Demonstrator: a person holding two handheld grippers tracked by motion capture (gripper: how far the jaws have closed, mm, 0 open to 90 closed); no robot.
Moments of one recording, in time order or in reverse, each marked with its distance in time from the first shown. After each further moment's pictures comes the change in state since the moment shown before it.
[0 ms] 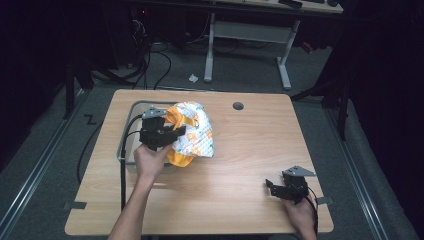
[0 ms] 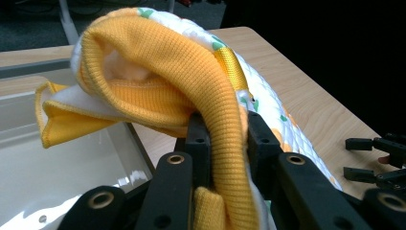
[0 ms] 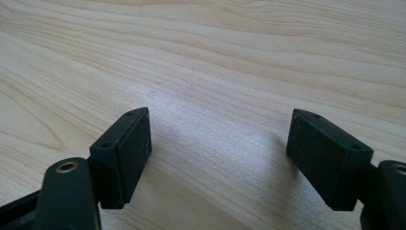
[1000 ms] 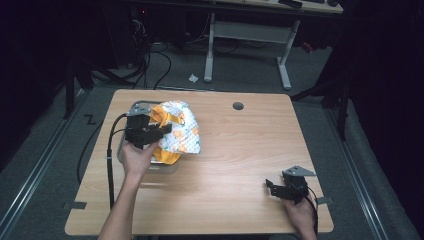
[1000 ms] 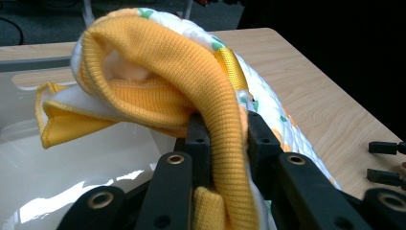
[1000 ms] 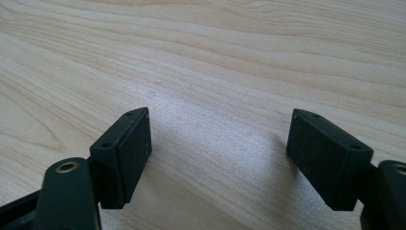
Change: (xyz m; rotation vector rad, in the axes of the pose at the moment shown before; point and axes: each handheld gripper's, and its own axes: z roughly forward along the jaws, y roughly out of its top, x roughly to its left) left arm 0.033 -0.005 -0.016 0.003 0.049 -0.042; right arm 0.000 0.000 0.000 0.000 -0.002 0.001
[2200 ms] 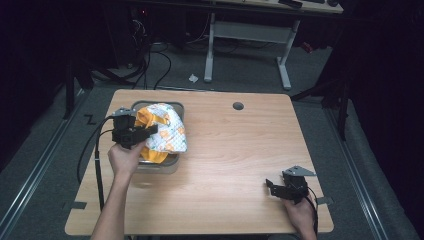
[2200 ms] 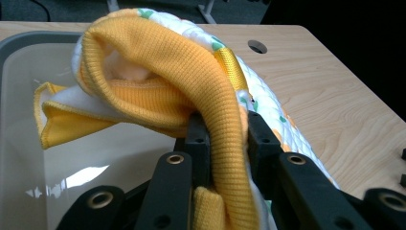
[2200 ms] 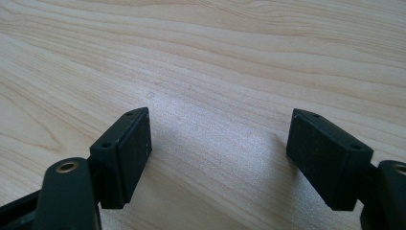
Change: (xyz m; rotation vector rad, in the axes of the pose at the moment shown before) left arm 0.040 -0.013 -0.006 0.014 0.061 -0.074; right arm 0.000 0.000 0.000 0.000 0.000 0.002
